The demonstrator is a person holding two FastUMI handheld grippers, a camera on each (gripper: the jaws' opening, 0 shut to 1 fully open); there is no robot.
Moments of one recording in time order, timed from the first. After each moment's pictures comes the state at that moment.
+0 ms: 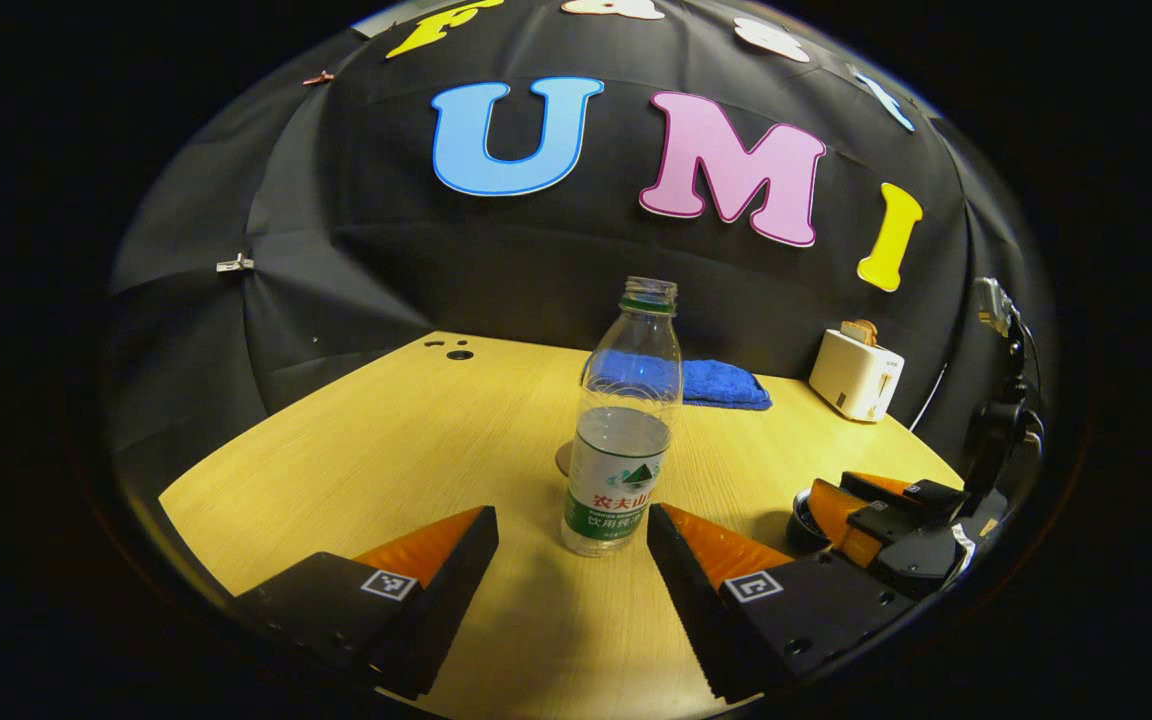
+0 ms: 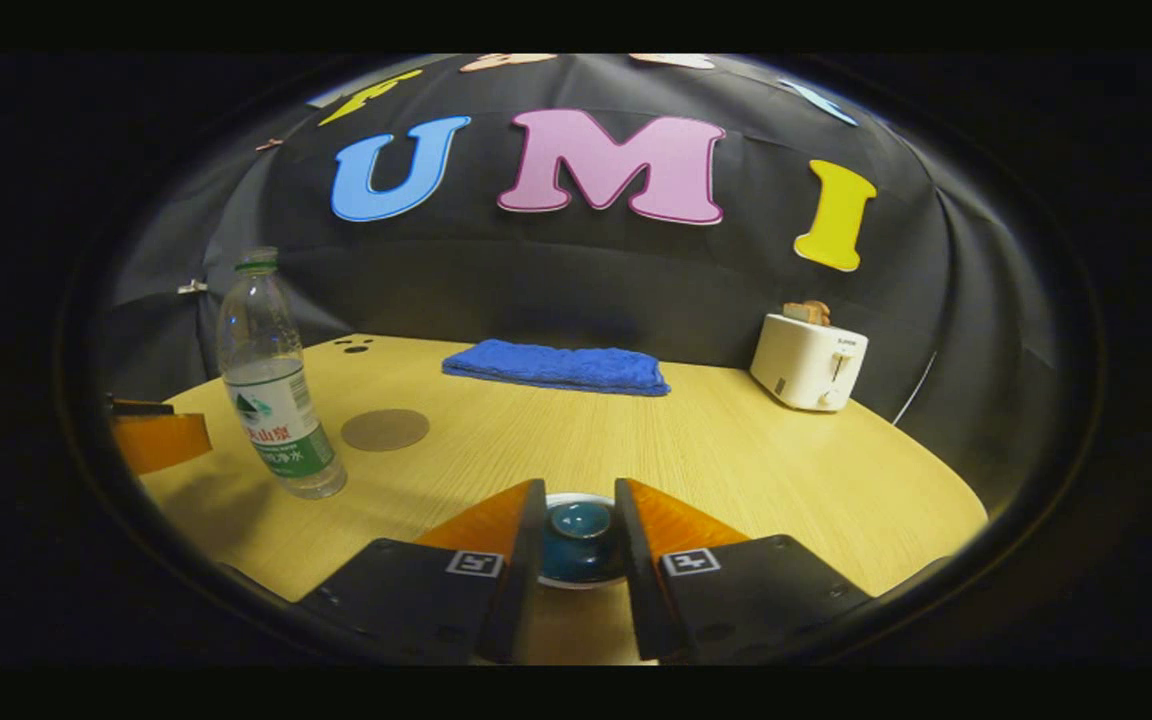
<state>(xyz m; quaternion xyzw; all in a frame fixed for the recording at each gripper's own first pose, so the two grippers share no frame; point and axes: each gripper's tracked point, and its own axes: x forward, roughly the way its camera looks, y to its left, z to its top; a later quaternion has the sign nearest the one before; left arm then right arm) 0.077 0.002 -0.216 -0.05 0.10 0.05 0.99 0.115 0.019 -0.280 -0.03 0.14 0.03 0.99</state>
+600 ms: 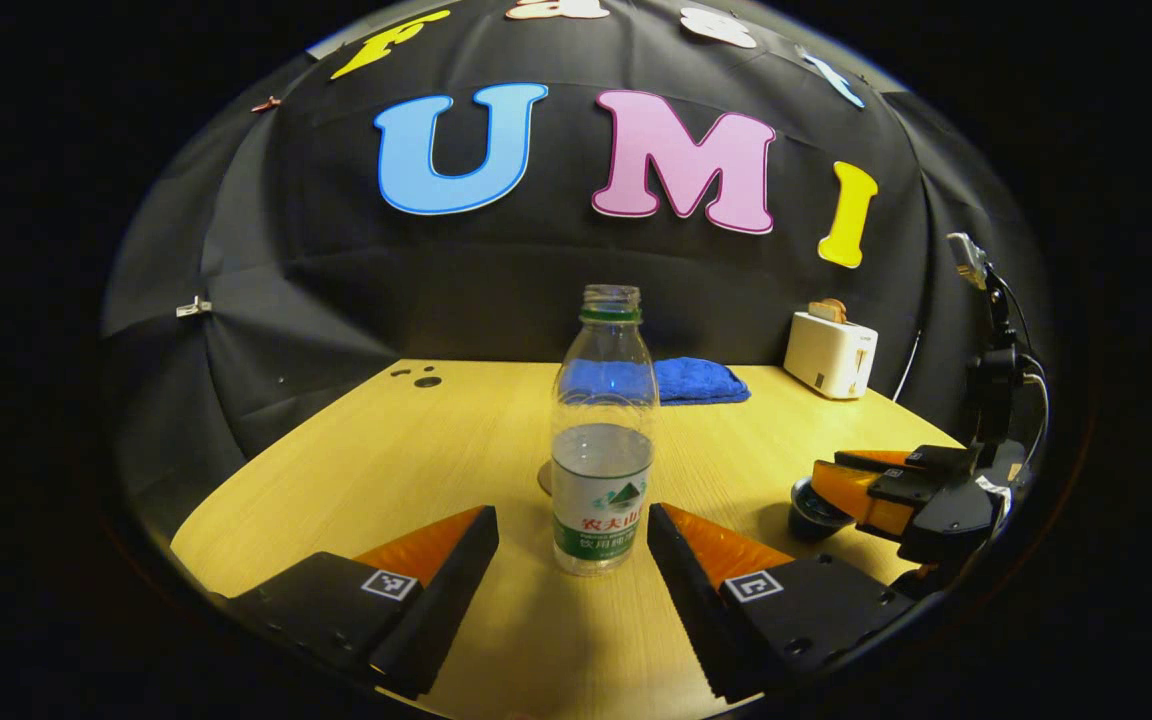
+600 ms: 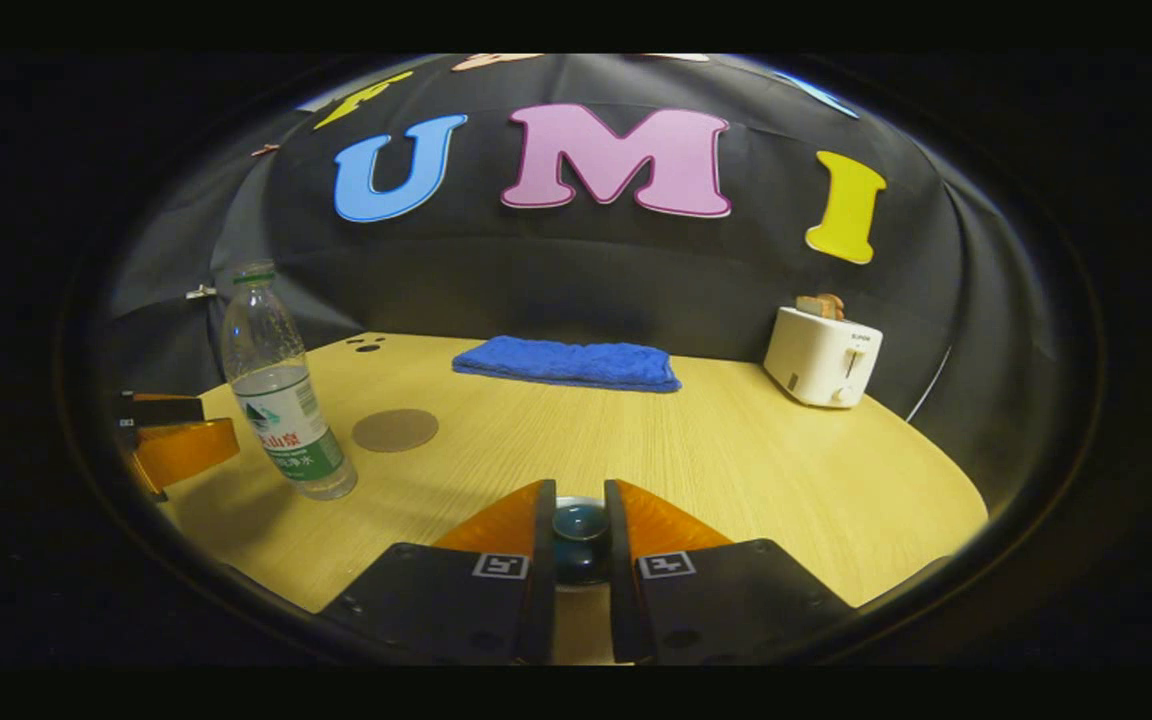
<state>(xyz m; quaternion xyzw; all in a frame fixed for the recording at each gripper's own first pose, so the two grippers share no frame) 0.101 -0.004 -0.202 0.00 0.07 -0.01 1.00 0.120 0.017 -0.264 -0.03 0.14 0.06 0.99</state>
